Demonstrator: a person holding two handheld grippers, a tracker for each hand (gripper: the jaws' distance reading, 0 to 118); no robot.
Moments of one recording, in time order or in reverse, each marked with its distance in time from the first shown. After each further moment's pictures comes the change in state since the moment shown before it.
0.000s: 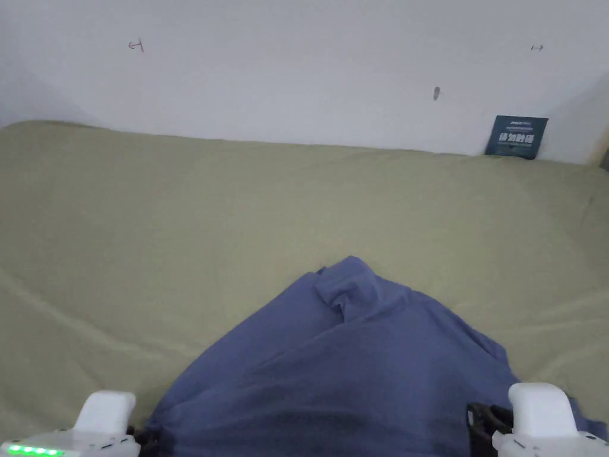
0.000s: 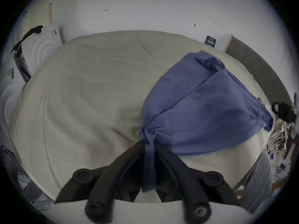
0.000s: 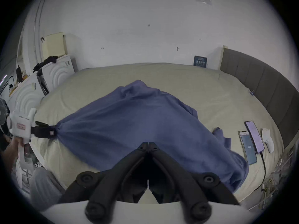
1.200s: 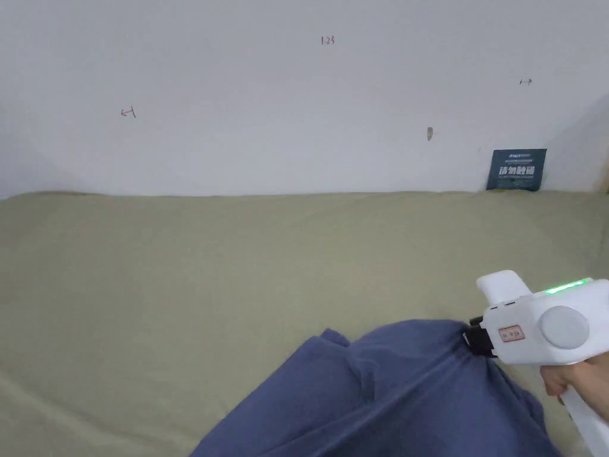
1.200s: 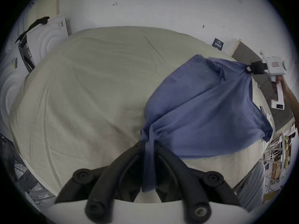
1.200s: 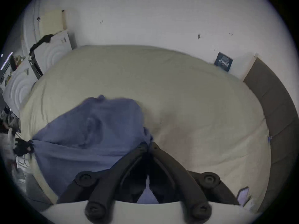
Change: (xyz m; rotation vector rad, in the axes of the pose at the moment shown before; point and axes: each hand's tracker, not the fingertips) left arm 0.006 0.020 0.020 0.000 0.032 0.068; right arm 0.059 0.179 -0.123 -0.140 0.097 0.203
